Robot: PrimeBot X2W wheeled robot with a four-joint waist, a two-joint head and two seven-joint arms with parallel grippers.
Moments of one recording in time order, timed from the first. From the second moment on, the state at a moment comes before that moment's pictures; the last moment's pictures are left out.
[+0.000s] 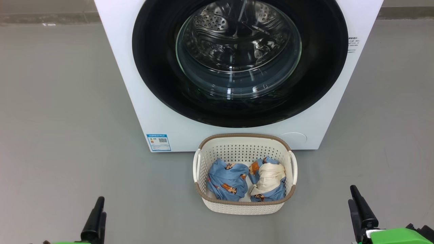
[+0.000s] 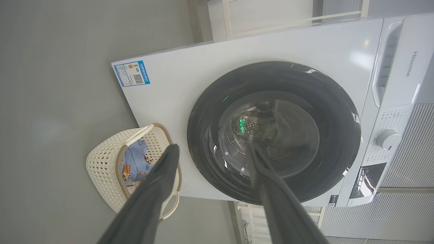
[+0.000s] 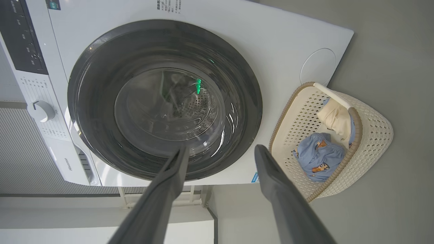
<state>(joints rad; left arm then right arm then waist) -0.02 0.04 0.04 0.27 -1.52 -0.13 0.05 -0.02 -0.05 -0.10 0.33 1.49 0.13 0.04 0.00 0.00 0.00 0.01</state>
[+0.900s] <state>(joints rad) -0.02 0.07 0.00 0.23 -1.25 -0.13 -0.03 -0.03 -0.07 -0.07 0.31 1.17 0.13 -0.03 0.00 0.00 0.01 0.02</state>
